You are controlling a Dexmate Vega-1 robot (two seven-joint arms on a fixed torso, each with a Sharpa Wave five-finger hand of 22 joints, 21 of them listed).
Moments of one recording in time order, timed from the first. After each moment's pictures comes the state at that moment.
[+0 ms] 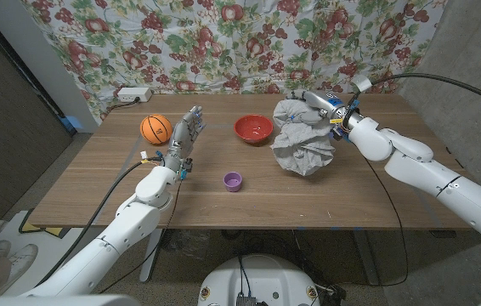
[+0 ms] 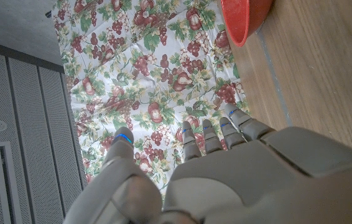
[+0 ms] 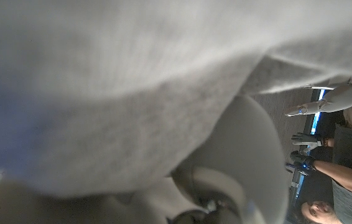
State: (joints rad) left arm 1.06 0.57 0.34 -1.65 -0.58 -0.25 0.18; left_hand 0.15 -0.09 0.53 -0.14 0.20 0.21 -0.16 0.20 0.18 0.12 -0.09 0.20 0.18 0.05 -0.04 0.19 0.17 0.06 0.02 0.20 0.17; right arm -0.73 -0.85 -0.52 -1.73 -0.43 0.19 -0.10; right_hand 1.24 0.04 0.06 -0.13 0.27 0.36 -0.03 0.61 0.73 0.39 -0.15 1.11 1.02 0.68 -0.06 1.12 0.62 0.55 -0.05 1.45 0.49
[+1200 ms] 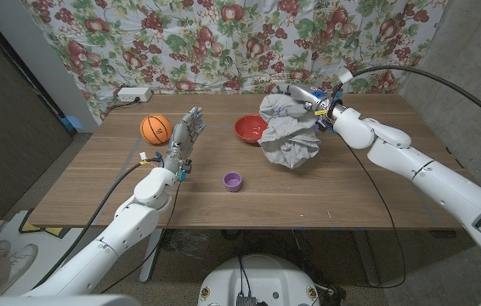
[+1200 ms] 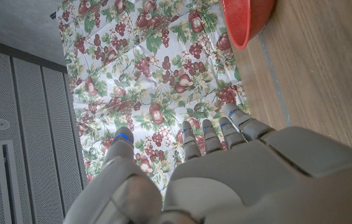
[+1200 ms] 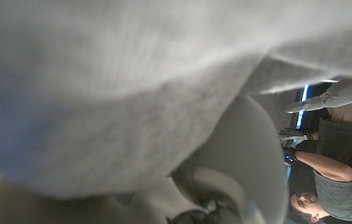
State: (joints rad) left arm 1.07 0.58 0.33 -1.64 -0.59 -0.26 0.16; left_hand 0.15 -0.09 0.53 -0.14 0.20 0.21 -0.16 0.20 0.18 0.12 -0.09 0.20 0.18 0.05 -0.04 0.19 0.17 0.06 0.02 0.20 0.17; right arm -0.57 -0.74 -0.62 -1.57 -0.44 0.28 -0.07; right_hand 1.24 0.04 0.06 -0.12 0.26 0.37 -0.04 0.61 0.73 0.40 -0.15 1.12 1.03 0.68 -0.06 1.14 0.61 0.55 -0.06 1.48 0.45
